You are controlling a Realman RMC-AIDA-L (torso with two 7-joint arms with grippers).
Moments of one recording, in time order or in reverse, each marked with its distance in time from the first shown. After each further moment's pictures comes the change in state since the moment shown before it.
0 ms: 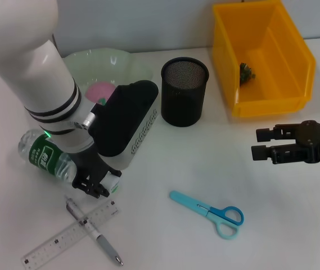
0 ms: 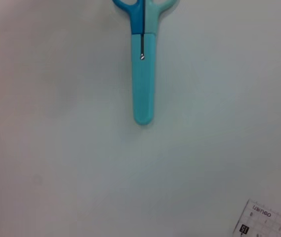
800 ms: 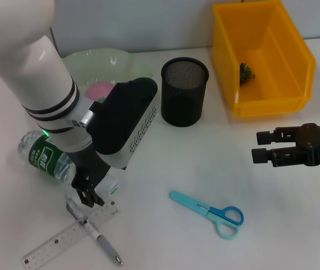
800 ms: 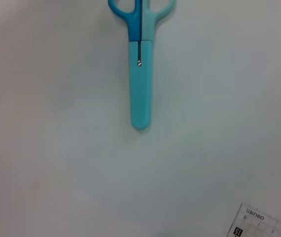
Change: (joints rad) left arm 0.004 0.001 -0.017 0.025 -0.005 0.034 0.002; right arm -0.005 0.002 -0.005 0.000 -0.006 0.004 0.000
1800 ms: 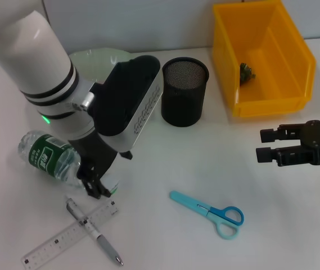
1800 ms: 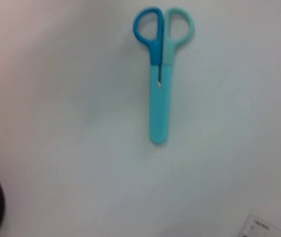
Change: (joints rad) left arm -0.015 0.000 -0.066 0.055 -0.003 0.059 -0.025; right arm -0.003 -0.006 0.004 -0.027 0.001 -0.025 -0.010
